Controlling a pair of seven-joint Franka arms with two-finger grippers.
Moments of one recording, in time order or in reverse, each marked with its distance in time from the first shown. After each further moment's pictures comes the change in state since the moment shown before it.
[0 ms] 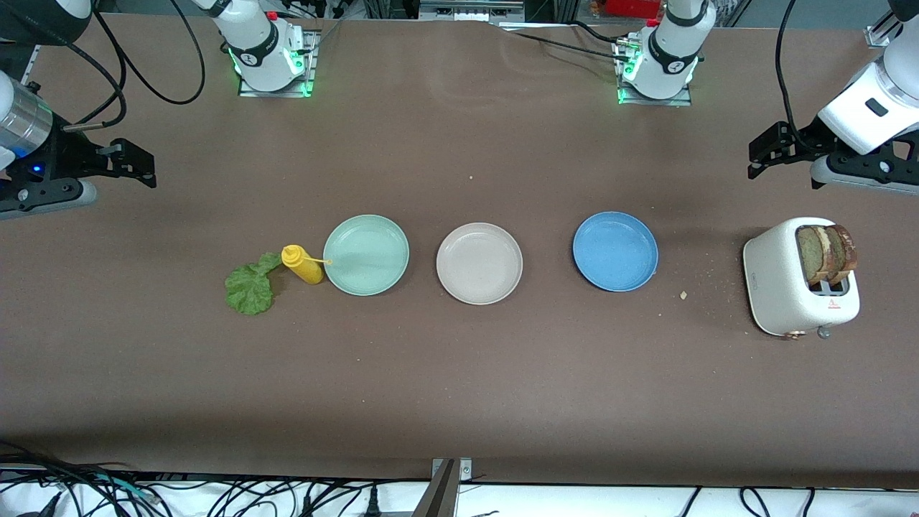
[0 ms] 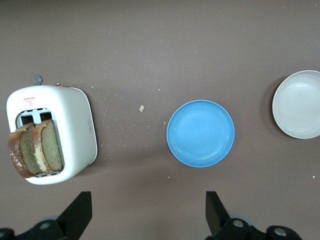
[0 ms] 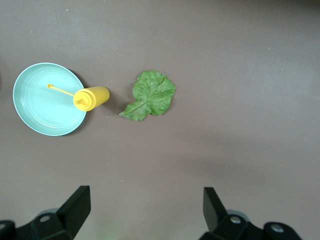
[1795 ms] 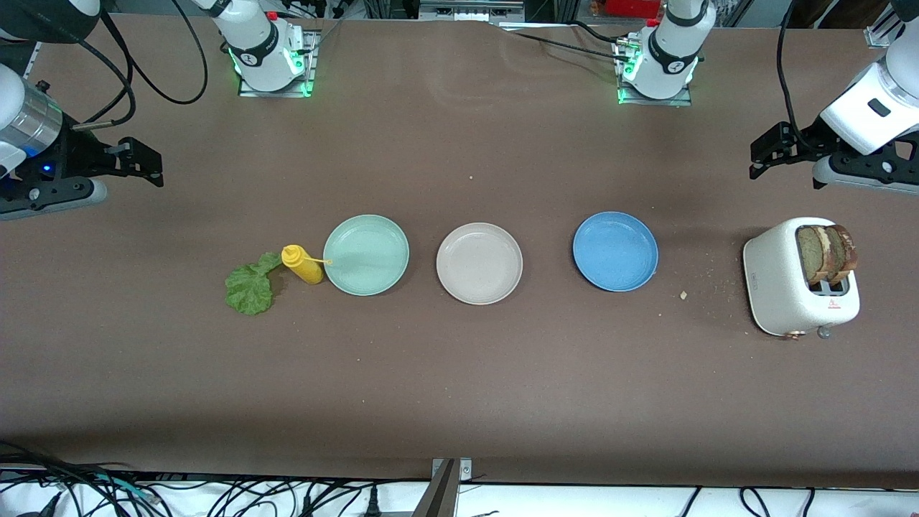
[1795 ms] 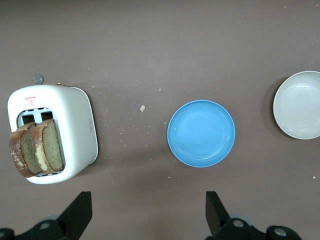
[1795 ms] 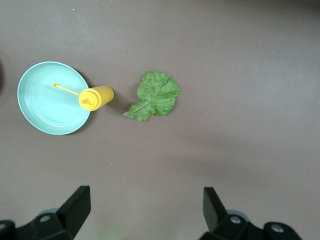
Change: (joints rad) left arm 0.002 0.000 0.002 0.000 0.000 0.000 0.000; right arm 0.001 0.000 0.018 0.000 0.000 0.000 0.001
